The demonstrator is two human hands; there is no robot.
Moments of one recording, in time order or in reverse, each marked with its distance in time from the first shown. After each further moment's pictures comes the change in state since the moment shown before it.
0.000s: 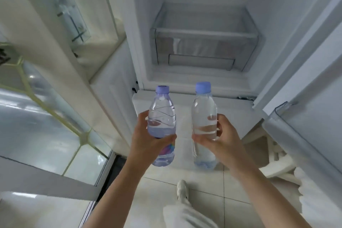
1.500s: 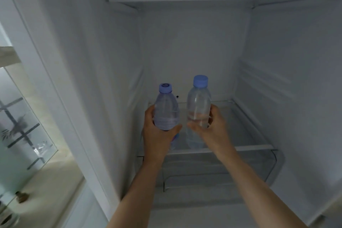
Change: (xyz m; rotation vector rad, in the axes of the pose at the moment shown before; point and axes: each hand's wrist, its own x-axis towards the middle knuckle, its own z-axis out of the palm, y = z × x) left_hand 0.381 0.174 0.075 -0.330 0.071 0.507; right_hand 0.358 -0.179 -0.042 0.194 0.368 -0.461
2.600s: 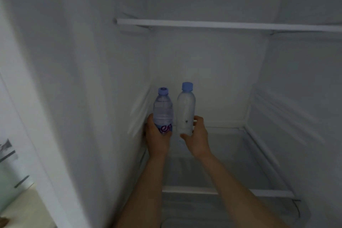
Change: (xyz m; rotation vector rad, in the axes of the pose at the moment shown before) left_hand 0.112 -0.089 0.031 0.258 0.181 -0.091; right_hand 0.109 0.051 0.067 -0.192 -0.046 0.006
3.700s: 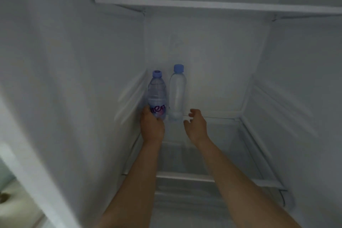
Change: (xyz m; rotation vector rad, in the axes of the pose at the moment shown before) left_hand -0.006 0.024 0.003 0.224 0.068 -0.027; right_hand 0.018 0.018 -0.015 -0.102 -0.032 0.084
